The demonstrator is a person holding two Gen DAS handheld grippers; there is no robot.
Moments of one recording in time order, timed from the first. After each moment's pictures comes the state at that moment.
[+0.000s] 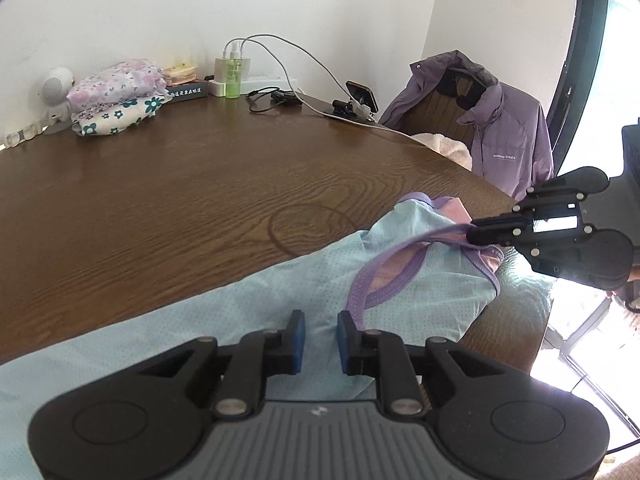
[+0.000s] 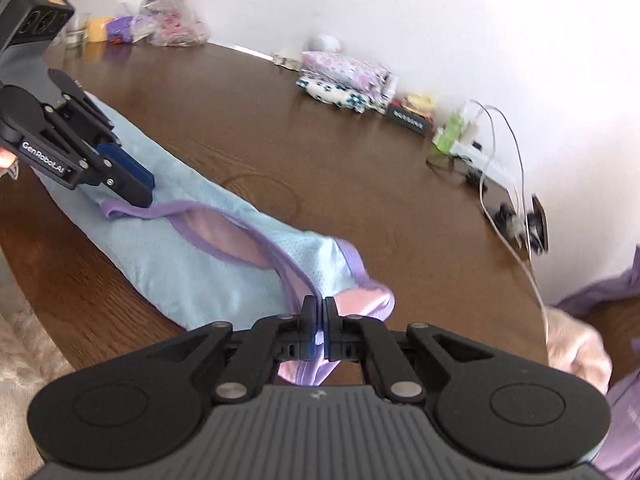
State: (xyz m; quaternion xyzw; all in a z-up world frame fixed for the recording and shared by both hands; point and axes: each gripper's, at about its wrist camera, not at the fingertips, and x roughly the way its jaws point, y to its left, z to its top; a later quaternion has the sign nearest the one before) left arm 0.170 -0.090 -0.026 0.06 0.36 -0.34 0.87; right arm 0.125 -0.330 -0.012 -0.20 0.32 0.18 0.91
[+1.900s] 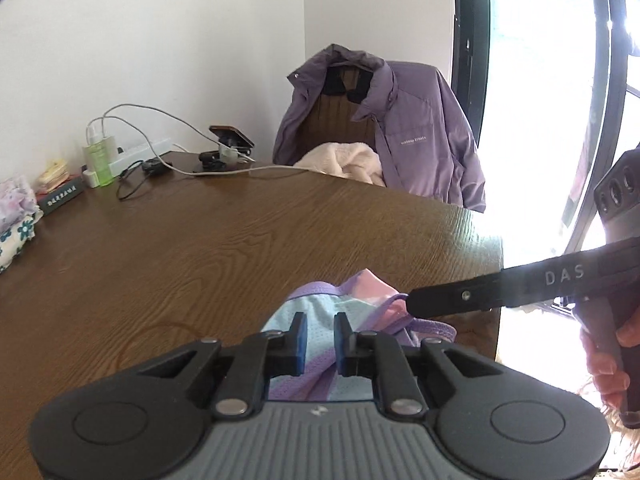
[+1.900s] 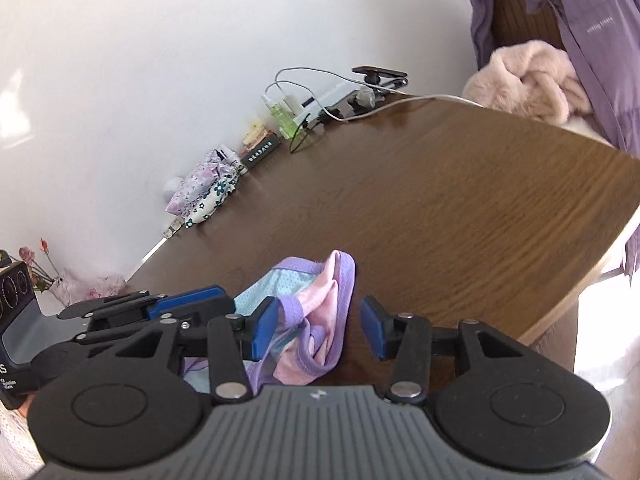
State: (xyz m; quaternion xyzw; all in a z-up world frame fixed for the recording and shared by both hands) left arm 0.157 -0.224 -0.022 0.17 0.29 -0.46 0.82; right arm 0.071 -0.431 -0.054 0.34 0.26 0.03 0.90
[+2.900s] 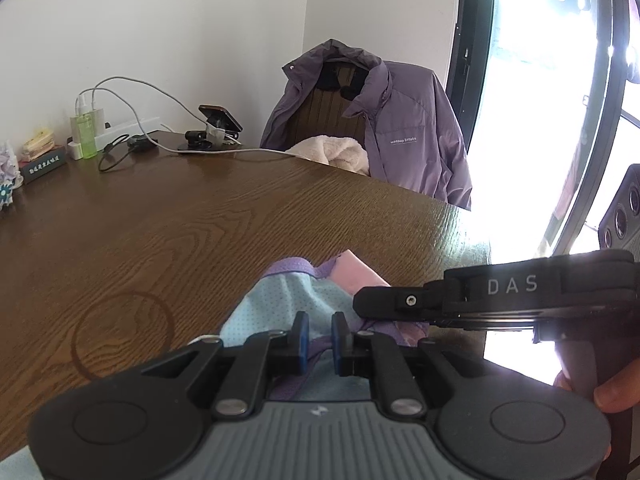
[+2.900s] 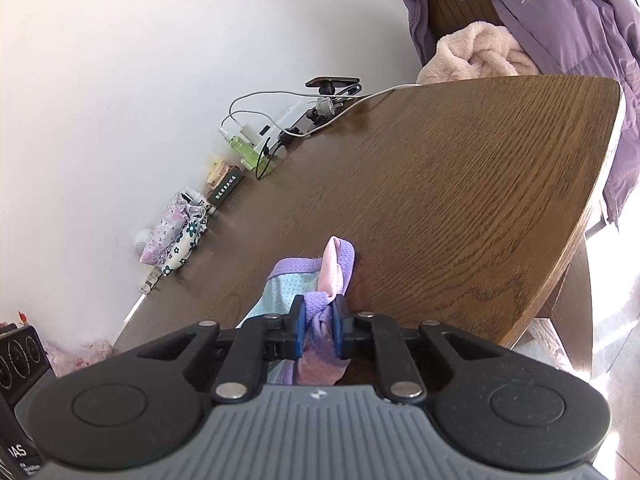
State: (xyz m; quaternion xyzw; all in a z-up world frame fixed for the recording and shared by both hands) left arm 0.158 -0.211 -0.036 0.12 0.29 -0.47 0.83; right arm 0.076 -0.391 -0.068 0.39 0.23 -0.04 0.89
